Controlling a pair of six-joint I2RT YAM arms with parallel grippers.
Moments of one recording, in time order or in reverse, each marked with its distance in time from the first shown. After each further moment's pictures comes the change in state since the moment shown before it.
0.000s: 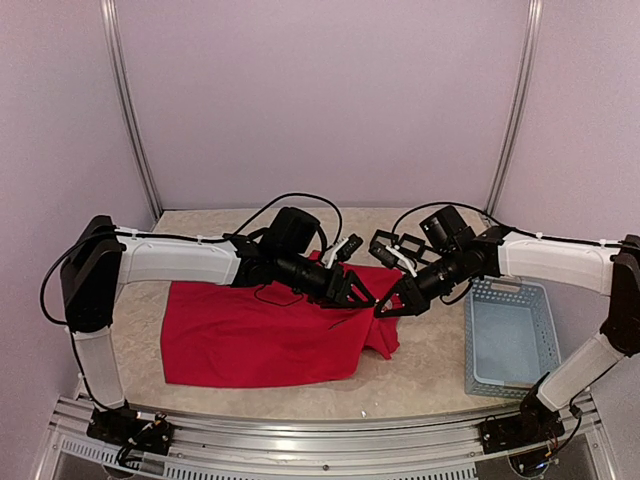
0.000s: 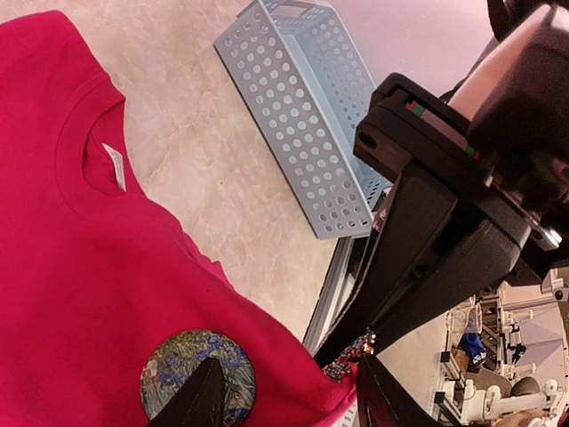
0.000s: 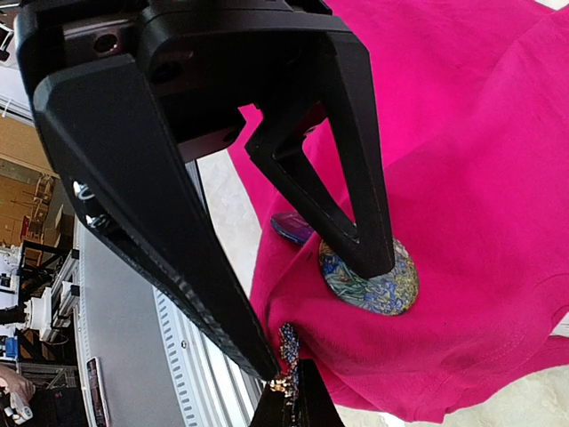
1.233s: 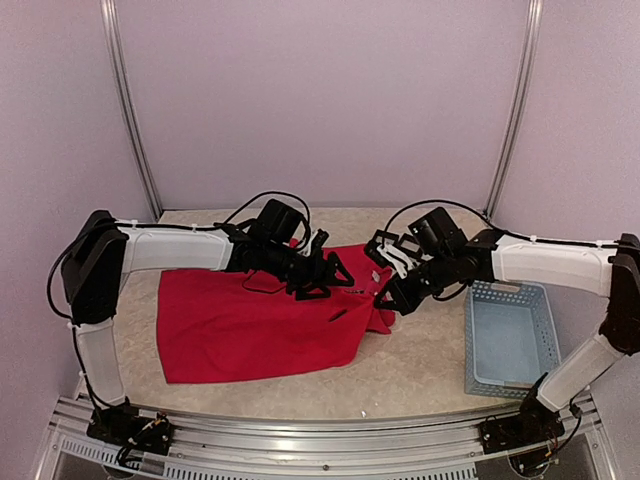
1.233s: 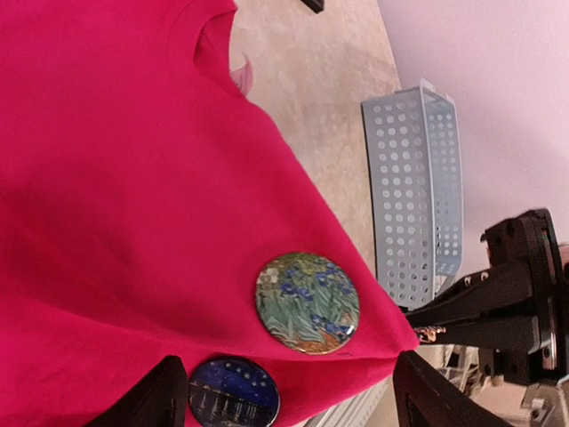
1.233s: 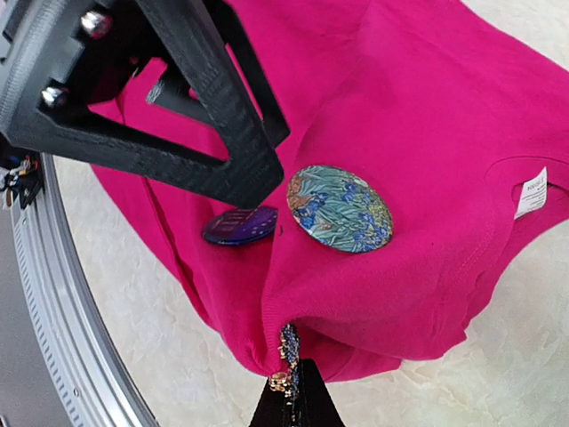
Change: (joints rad) left arm 0.120 0.034 0.027 -0.126 -0.133 -0.189; right arm 0.079 0.014 0.005 0.083 0.436 0.036
